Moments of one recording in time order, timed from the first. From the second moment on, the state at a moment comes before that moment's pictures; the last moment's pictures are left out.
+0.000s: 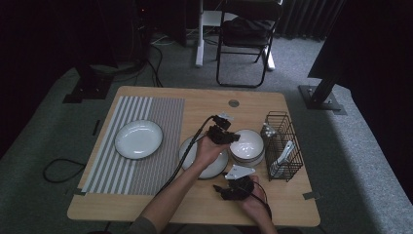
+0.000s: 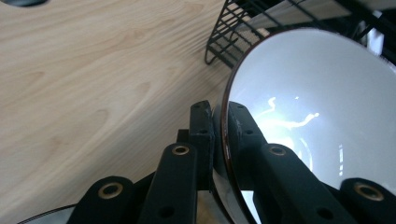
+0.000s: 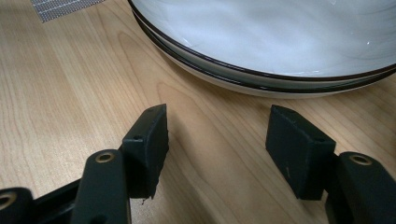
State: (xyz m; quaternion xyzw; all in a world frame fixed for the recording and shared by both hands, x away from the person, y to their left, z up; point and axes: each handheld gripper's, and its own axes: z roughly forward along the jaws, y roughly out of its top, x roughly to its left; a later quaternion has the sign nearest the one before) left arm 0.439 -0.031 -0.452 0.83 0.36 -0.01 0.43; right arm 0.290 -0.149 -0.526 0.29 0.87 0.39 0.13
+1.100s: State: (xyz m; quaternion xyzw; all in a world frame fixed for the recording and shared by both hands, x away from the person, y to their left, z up) left arm 0.437 -0.007 -0.432 0.80 0.35 -0.02 0.49; right arm 0.290 -0.149 -0.526 0.28 0.87 0.39 0.13
